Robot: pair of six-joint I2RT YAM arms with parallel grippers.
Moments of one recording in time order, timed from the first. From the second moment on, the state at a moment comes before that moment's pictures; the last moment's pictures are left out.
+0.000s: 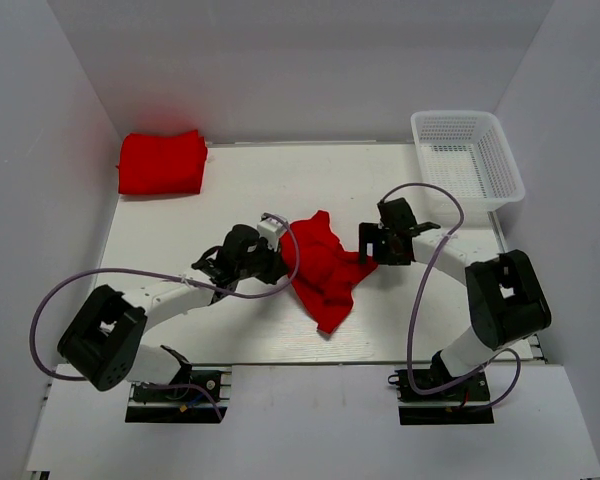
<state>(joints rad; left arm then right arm) -0.64 1.38 0.64 0.14 0.22 -0.21 0.39 1.57 0.87 -0.36 0.01 0.34</state>
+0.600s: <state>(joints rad) -0.64 1.31 0.61 0.12 0.22 -0.22 0.41 1.66 0.91 -0.24 -0.08 0.29</state>
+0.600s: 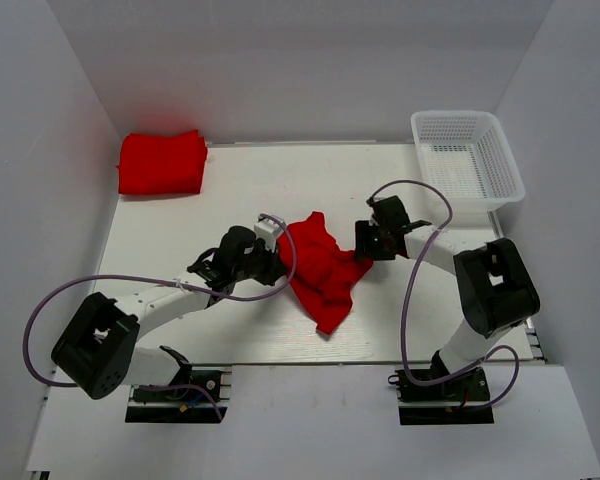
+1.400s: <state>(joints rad) -0.63 1.14 1.15 -0.35 -0.41 -0.28 0.39 1.22 1.09 -0.20 0.47 0.16</state>
